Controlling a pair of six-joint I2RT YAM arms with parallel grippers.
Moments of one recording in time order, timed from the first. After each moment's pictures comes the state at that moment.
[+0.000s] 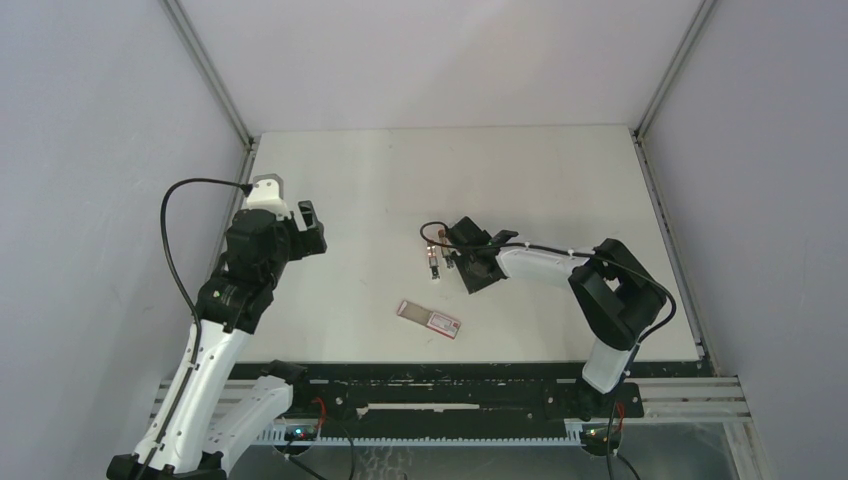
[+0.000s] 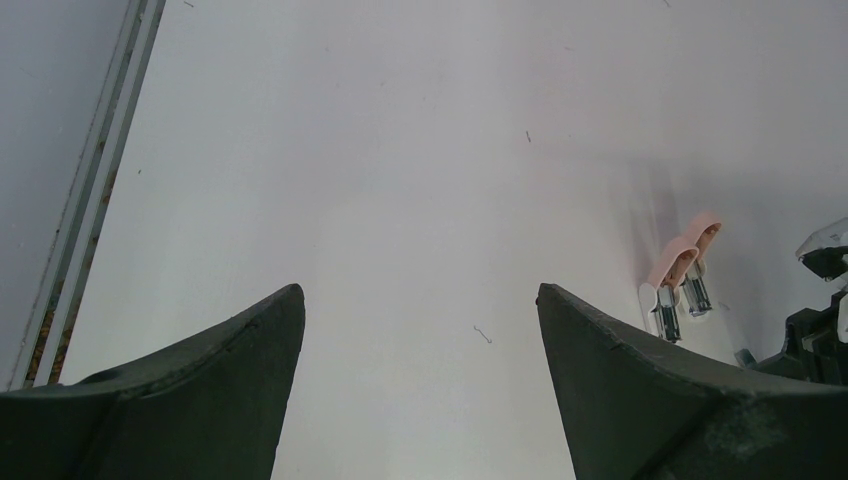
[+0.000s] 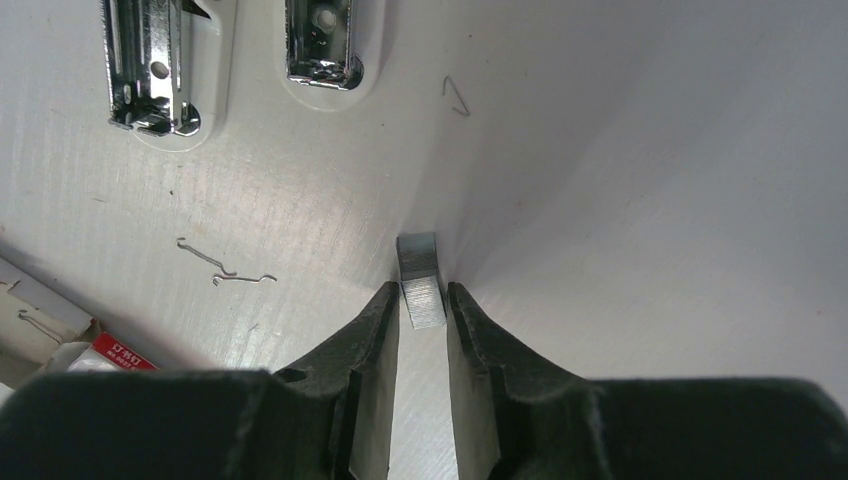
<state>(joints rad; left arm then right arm) -0.27 0.77 0.94 -0.59 -0.26 -0.24 0.75 1.75 1.05 -0.50 0.14 0.27</state>
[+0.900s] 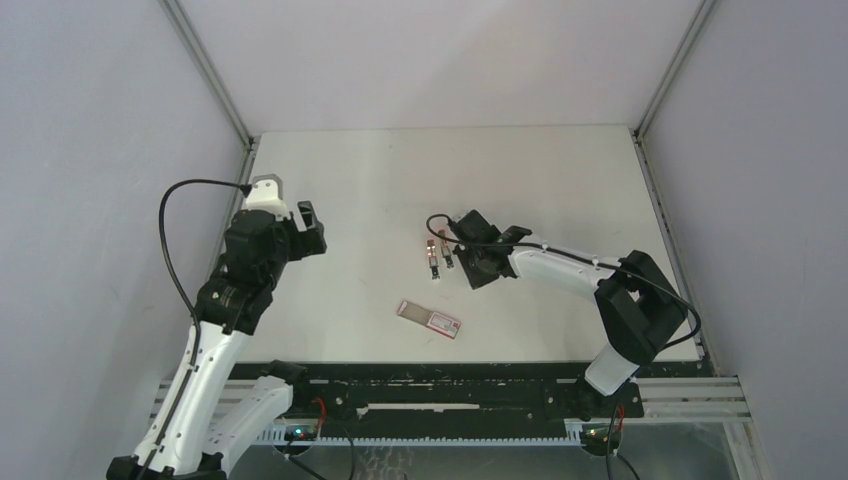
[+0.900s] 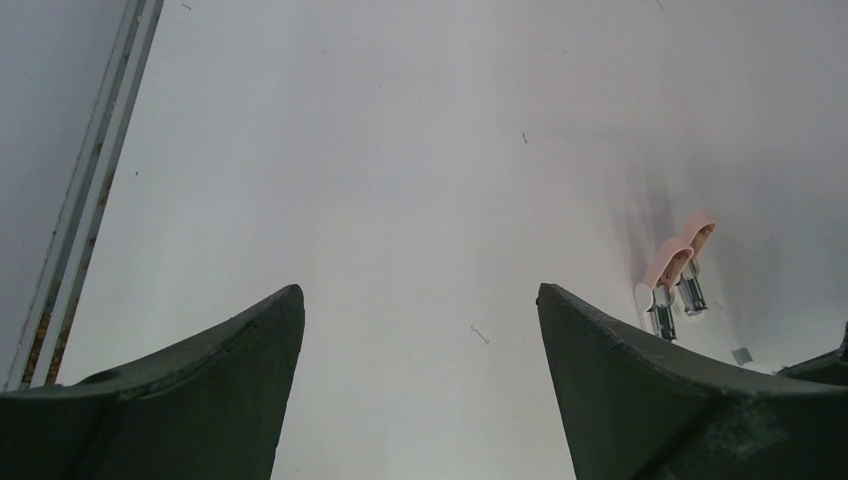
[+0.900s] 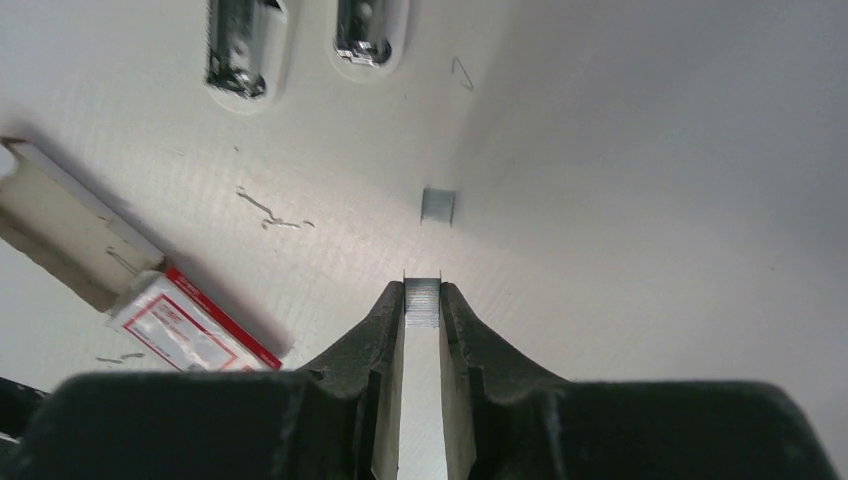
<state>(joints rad) -0.26 0.76 0.94 -0.59 -0.25 -0.24 0.75 1.63 1.05 -0.57 0.12 0.26</state>
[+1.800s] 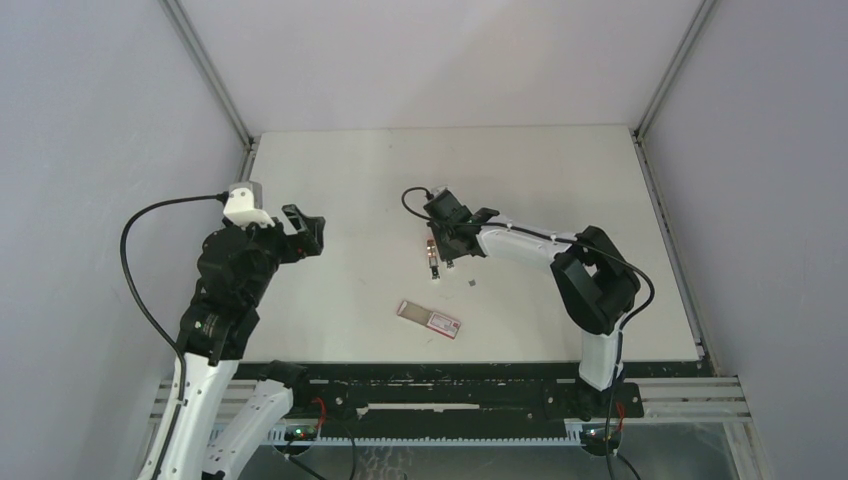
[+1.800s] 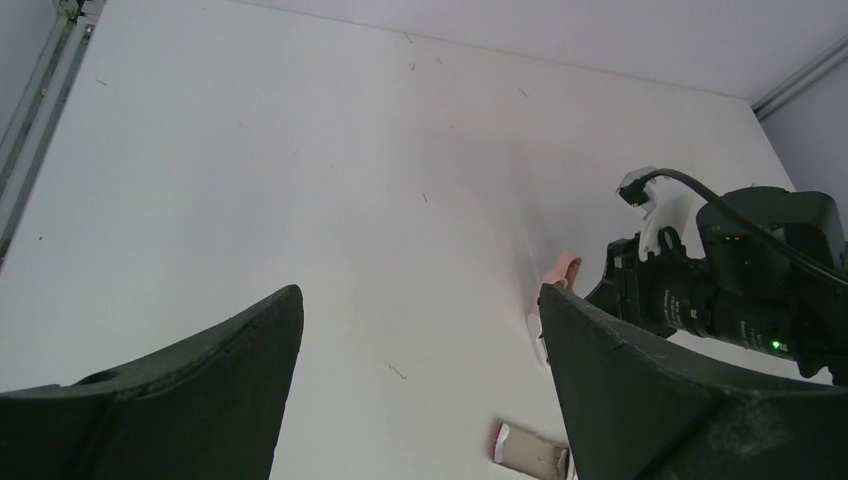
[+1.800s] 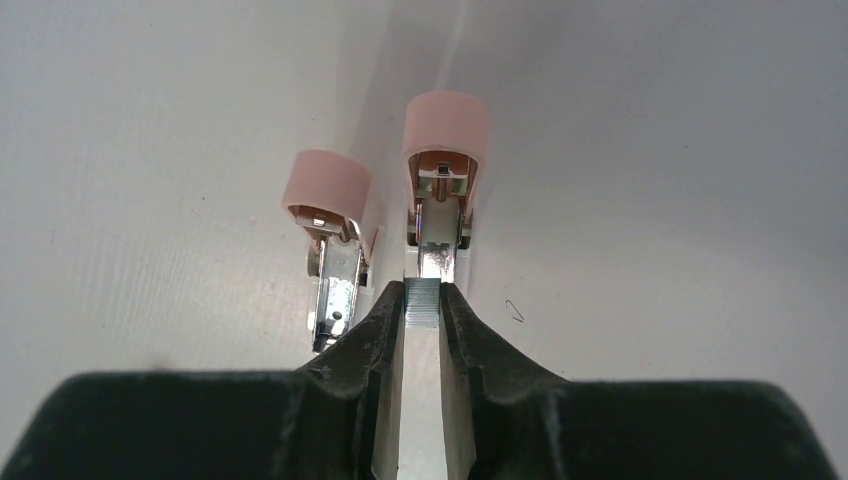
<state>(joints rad) -0.24 0.63 0.94 -0.52 -0.10 -0.32 0.76 1.89 1.32 -0.45 0.19 0.36</state>
